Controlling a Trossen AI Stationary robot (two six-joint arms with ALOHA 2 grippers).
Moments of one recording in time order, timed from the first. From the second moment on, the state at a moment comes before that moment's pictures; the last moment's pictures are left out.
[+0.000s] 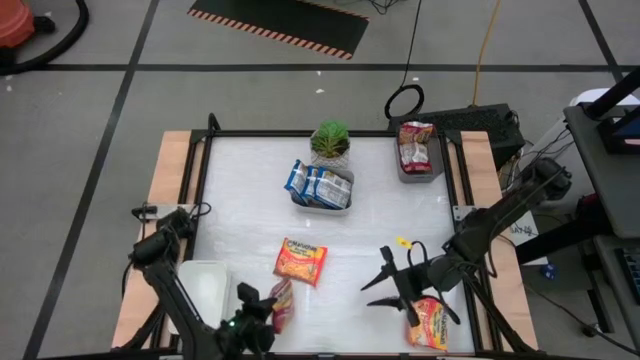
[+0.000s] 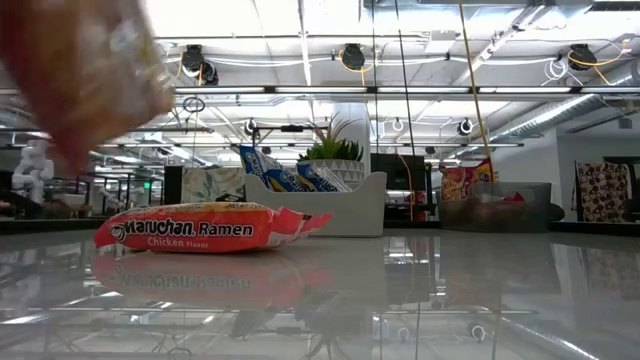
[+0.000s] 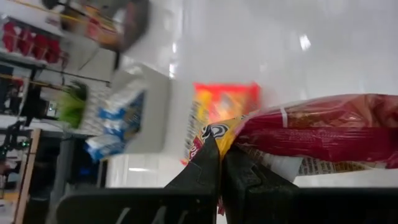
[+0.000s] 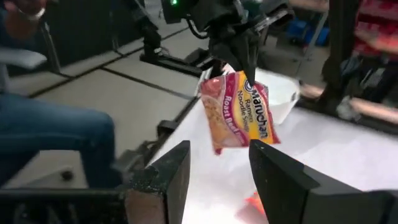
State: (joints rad) left arm -0.95 2.12 1.92 -1.57 -0.92 -0.82; right arm 0.68 1.28 0.80 0.21 0.32 0.00
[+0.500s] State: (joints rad) left arm -0.82 1.93 1.92 -1.57 -1.18 -0.63; right arm 0.54 1.27 0.80 0.19 0.53 -0.15
